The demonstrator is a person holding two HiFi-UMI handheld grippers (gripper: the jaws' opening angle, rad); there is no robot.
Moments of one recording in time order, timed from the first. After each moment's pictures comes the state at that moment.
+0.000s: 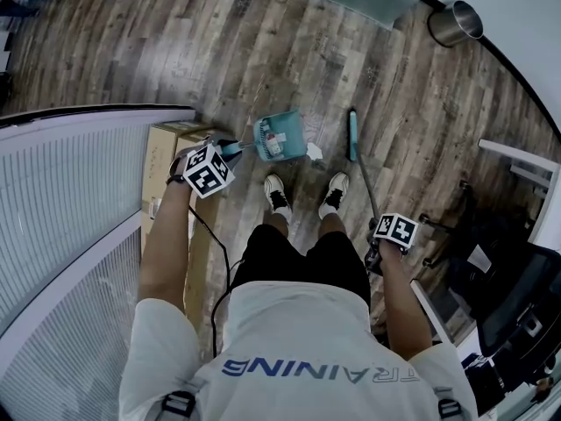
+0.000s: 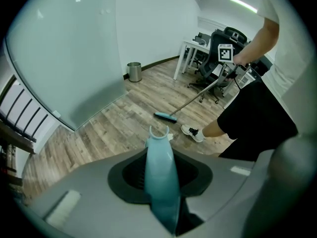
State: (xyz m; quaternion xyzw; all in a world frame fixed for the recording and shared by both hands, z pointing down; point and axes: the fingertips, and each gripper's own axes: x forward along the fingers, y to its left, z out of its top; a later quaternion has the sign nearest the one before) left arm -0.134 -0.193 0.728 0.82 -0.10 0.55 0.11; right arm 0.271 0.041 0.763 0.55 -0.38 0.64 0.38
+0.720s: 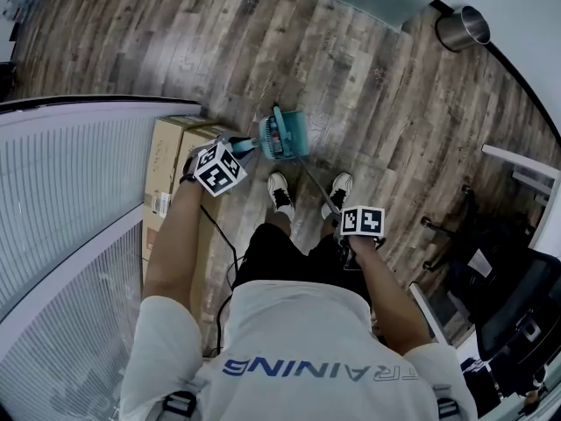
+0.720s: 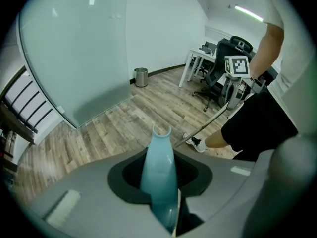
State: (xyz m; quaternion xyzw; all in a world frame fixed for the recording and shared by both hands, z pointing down) left arm -0.123 -0.189 0.731 0.83 -0.14 0.52 0.14; right arm 0.114 0.018 0.769 0.39 -0.50 0.68 0.37
